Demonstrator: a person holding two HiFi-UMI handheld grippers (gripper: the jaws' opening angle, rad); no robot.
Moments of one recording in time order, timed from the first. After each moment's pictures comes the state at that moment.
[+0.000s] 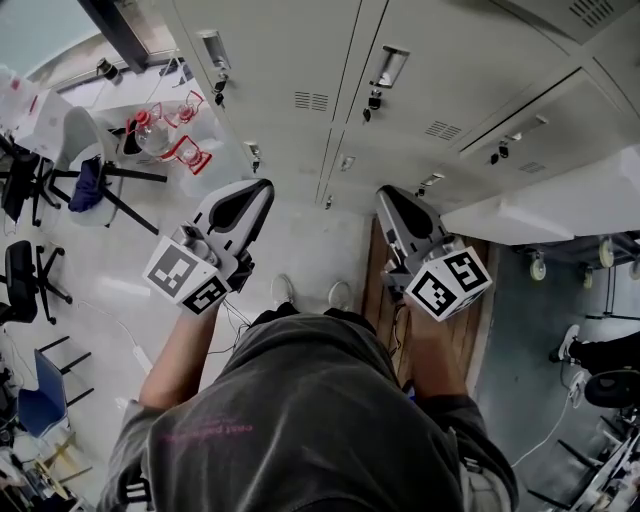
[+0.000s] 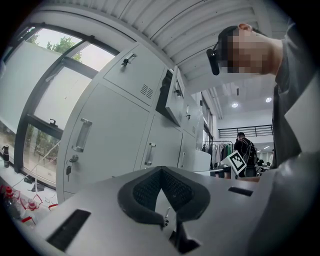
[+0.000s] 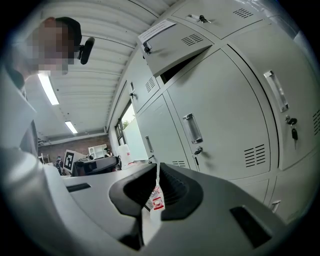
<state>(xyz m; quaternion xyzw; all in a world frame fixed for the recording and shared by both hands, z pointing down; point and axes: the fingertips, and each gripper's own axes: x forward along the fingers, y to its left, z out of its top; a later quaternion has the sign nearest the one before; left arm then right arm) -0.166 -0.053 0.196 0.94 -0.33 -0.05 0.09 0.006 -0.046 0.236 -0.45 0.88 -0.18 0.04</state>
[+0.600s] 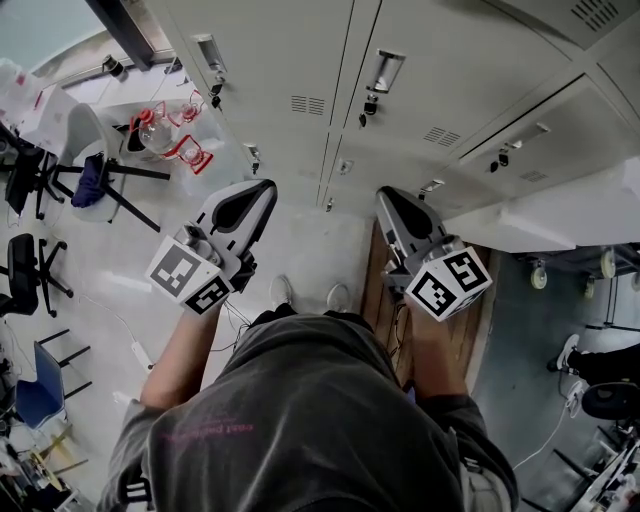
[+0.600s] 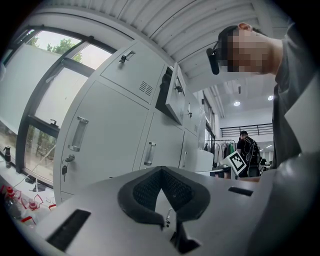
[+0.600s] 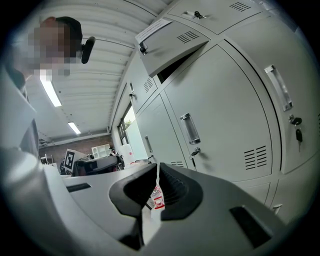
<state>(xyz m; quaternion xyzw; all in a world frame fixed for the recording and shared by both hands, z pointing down) -0.147 -0.060 0.196 0.93 -0.34 -0.05 0.09 0.019 -0.058 0.238 -0.43 0.88 -0.18 0.04</state>
